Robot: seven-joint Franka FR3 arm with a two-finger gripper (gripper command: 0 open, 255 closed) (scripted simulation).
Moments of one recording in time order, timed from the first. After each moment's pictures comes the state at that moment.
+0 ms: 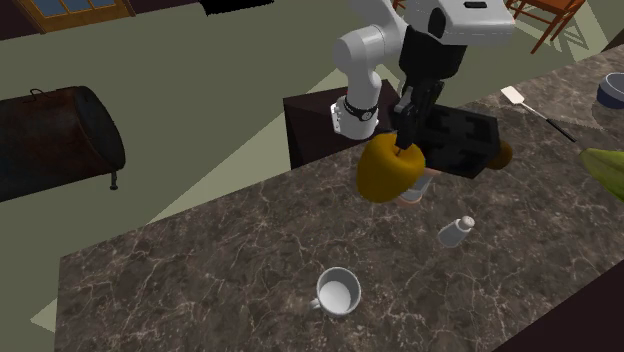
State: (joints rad) arm 0.23 -0.55 -0.44 -2.19 -0.27 1.90 -0.67
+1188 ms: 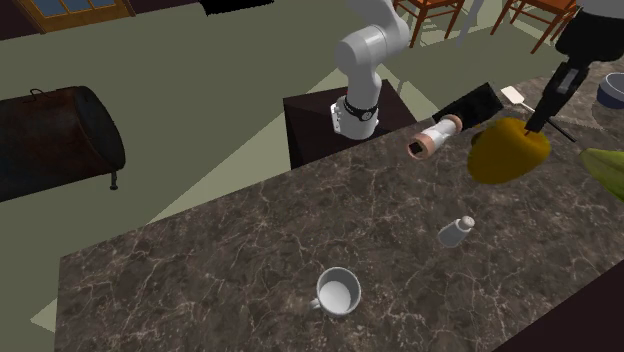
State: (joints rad) arm 0.37 -0.44 -0.10 -2.15 -0.17 1.89 -0.24
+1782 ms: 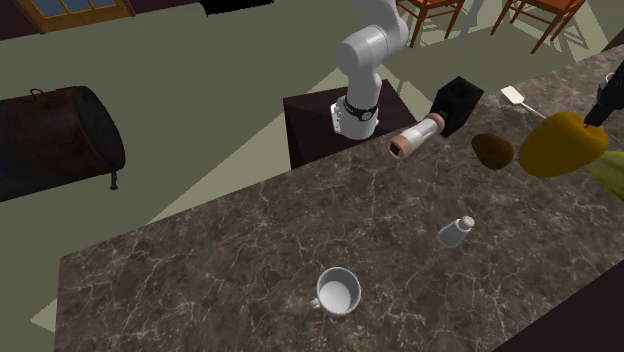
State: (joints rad) arm 0.43 -0.27 0.04 -1.99 -0.15 1.88 -0.06
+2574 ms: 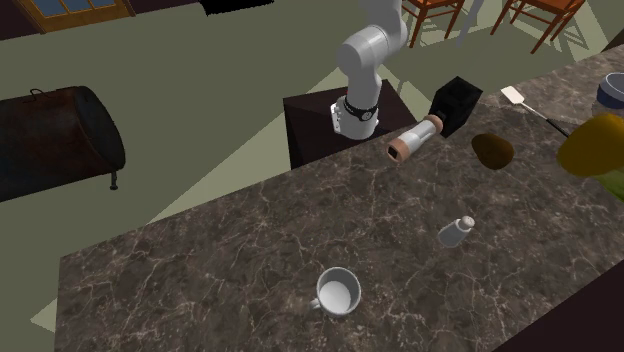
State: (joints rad) arm 0.49 -0.06 0.14 -1.80 -0.18 1.88 0.12
